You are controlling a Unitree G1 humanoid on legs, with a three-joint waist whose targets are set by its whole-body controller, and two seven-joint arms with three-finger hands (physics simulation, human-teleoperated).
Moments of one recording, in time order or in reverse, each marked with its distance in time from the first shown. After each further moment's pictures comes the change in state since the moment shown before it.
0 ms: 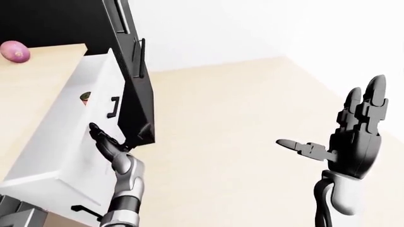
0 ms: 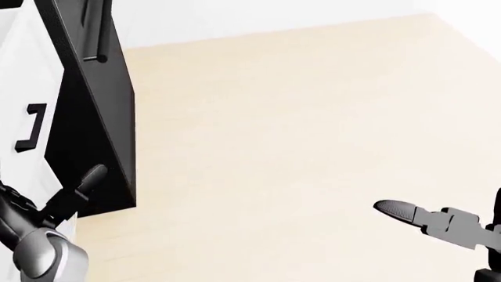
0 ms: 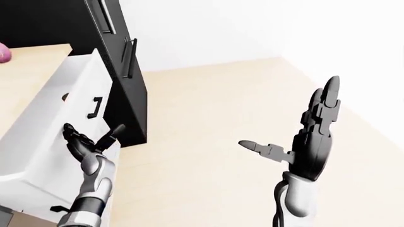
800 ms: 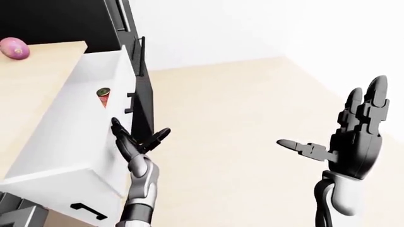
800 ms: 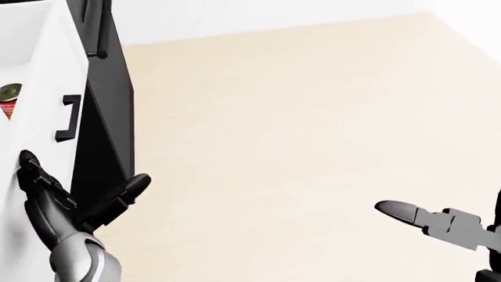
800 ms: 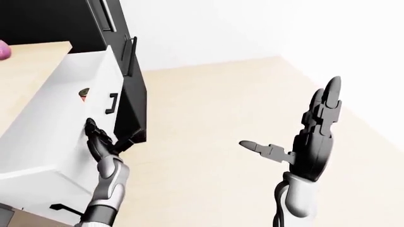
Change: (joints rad) left arm 0.086 -0.105 -0.073 -0.184 0.115 0.079 -0.018; right arm 0.002 -0.001 -0.003 0.007 0.003 -0.014 -0.001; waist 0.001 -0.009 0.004
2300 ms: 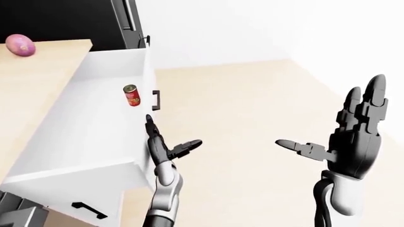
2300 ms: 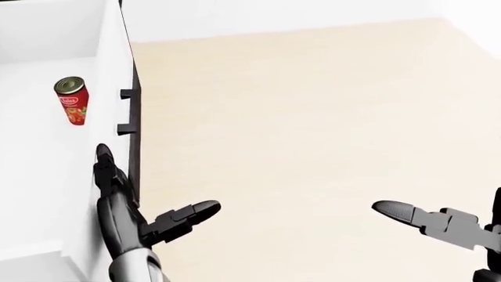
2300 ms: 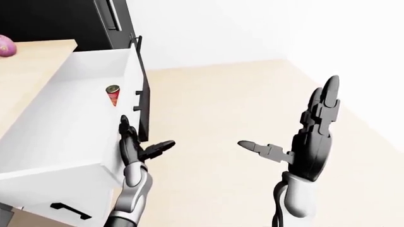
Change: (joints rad) left arm 0.097 -0.150 -0.141 -0.119 0.200 0.039 -0.057; right arm 0.000 0.003 0.009 -0.012 -0.005 0.008 0.002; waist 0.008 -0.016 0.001
